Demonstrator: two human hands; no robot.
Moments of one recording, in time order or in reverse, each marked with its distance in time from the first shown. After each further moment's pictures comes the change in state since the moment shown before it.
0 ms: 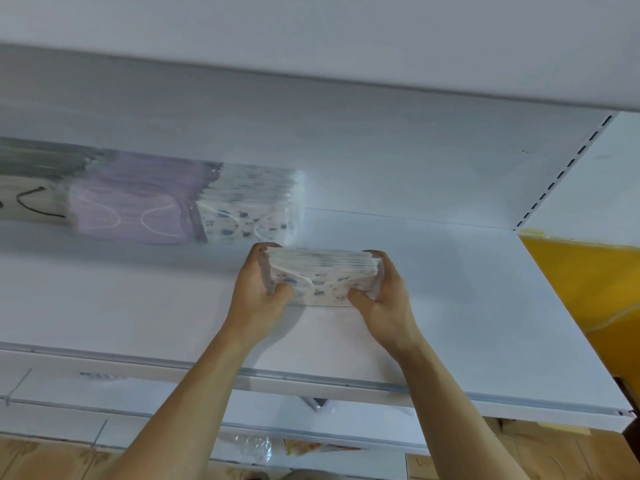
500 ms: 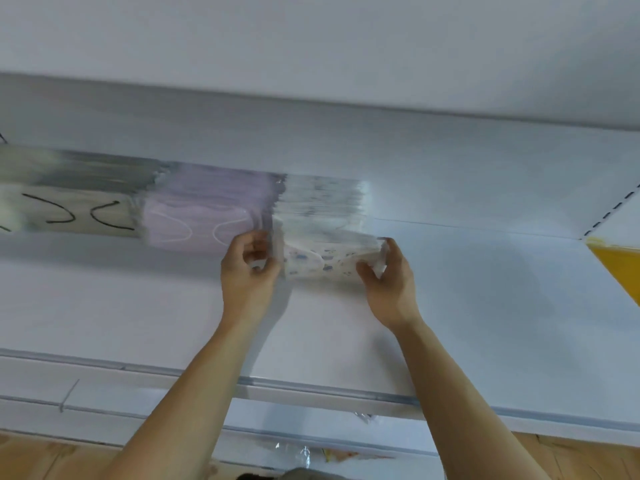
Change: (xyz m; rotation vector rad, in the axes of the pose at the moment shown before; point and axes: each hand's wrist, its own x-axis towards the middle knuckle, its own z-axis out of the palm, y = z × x) left_hand 0.060 -0.045 -0.113 0.009 0.349 -0.026; right_hand 0.051 -0.023 0.118 -0.199 0.157 0.018
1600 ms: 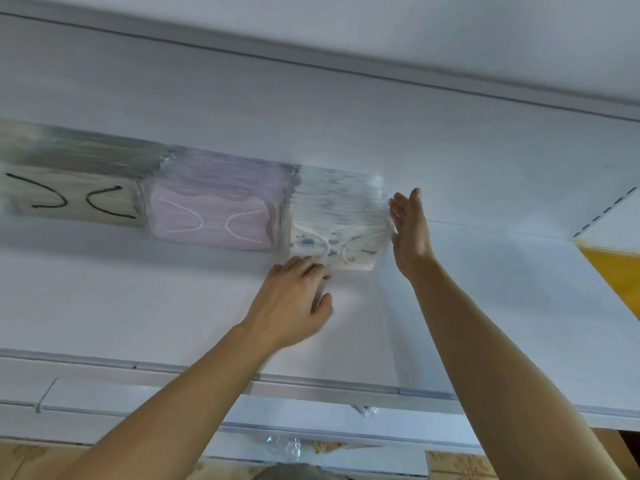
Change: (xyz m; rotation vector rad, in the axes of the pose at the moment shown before) left_hand -0.016 -0.018 -0.011 0.682 -0.595 0.620; right_hand 0.075 -0.028 0.005 0.568 -0.027 0.332
